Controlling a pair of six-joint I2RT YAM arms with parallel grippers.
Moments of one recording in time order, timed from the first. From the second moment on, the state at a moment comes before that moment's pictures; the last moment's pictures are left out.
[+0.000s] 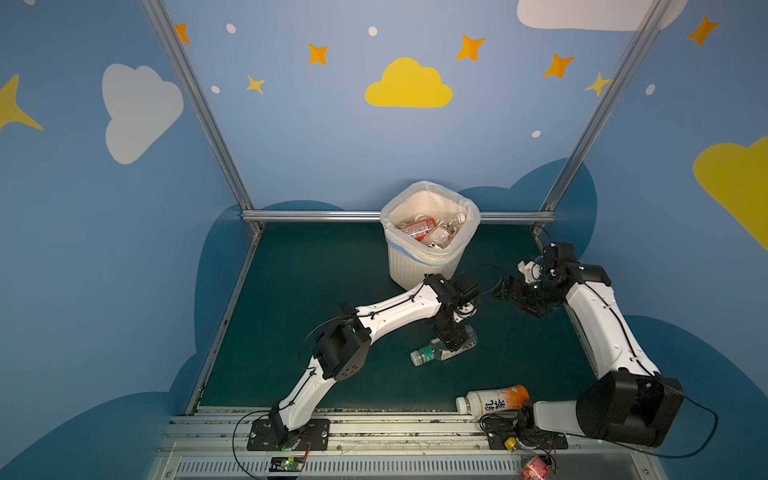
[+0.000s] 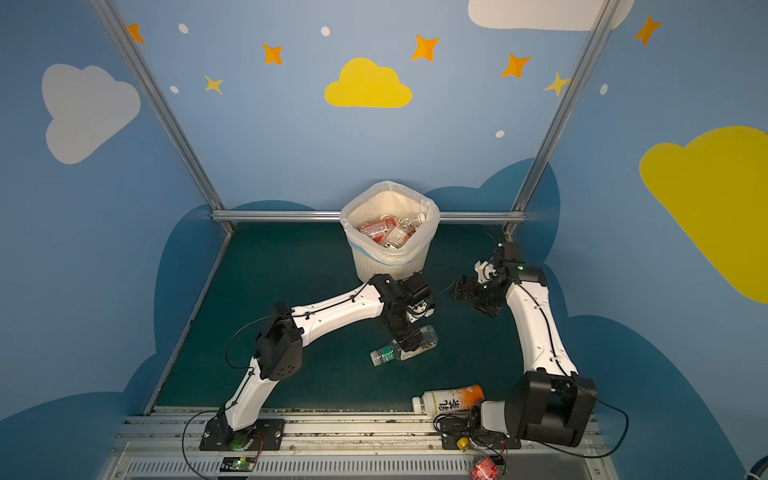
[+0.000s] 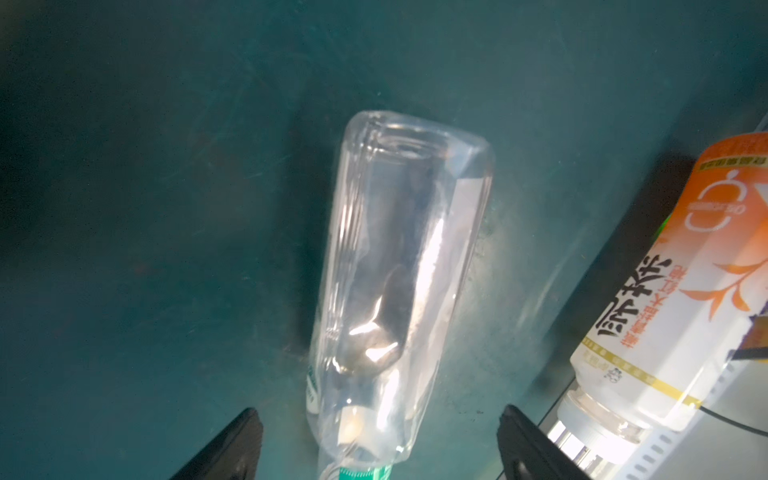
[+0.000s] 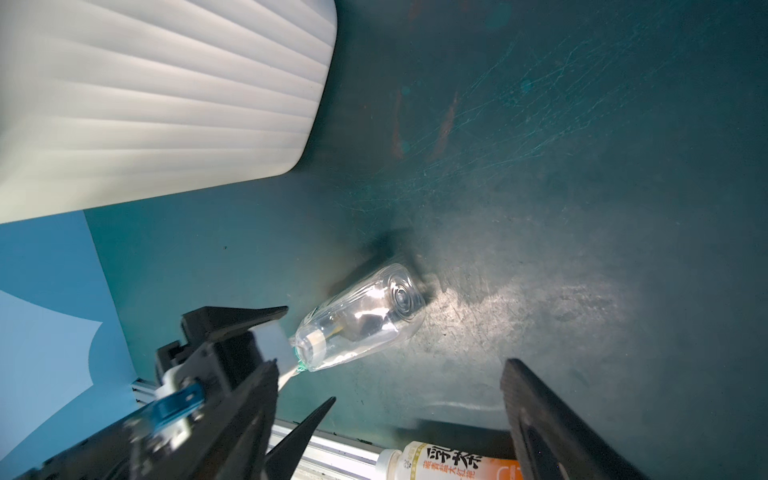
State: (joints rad) left arm -1.00 2.23 2.01 -1.13 0.17 -0.06; right arm -0.06 1.34 1.24 -1.14 -0.37 0.23
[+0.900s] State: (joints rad) left arm -1.01 2.39 2.19 -1.20 0.12 -0.03; right arm -0.11 1.25 1.23 -1.20 -0.37 0.20
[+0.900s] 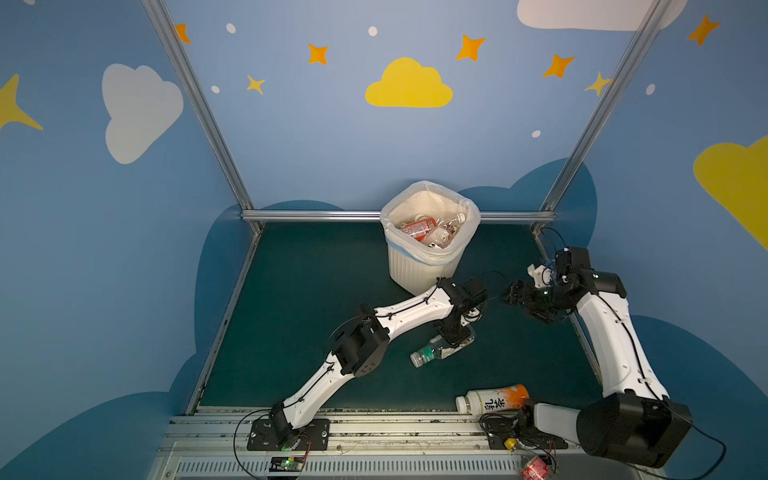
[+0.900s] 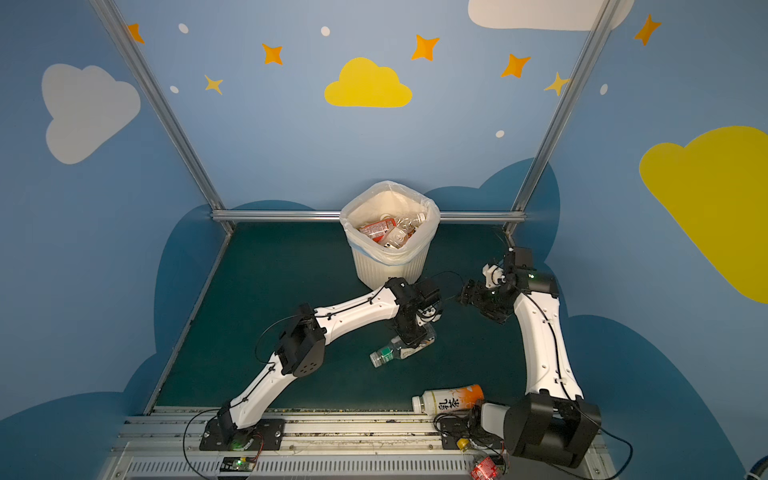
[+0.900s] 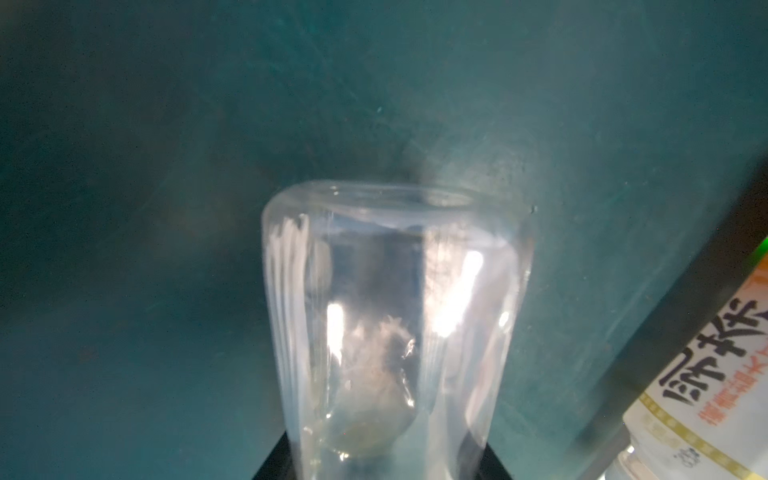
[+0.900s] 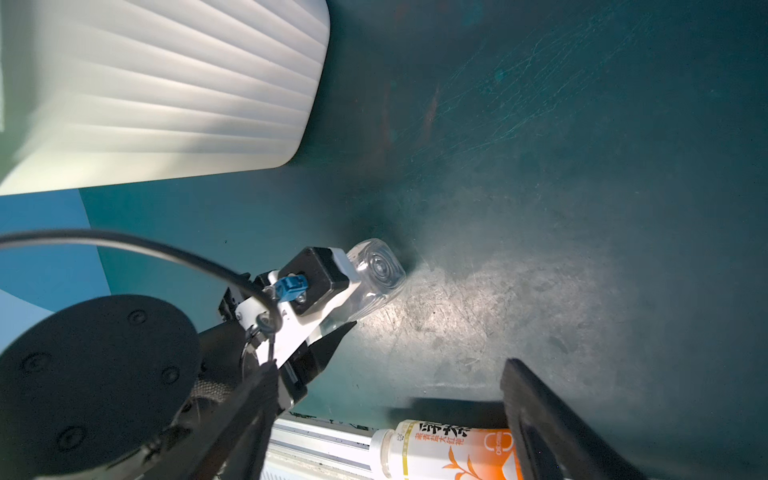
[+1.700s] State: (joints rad) left arm -0.76 1.55 2.21 -1.06 -0.19 -0.19; right arm -0.09 1.25 1.32 -1.14 -0.43 0.25
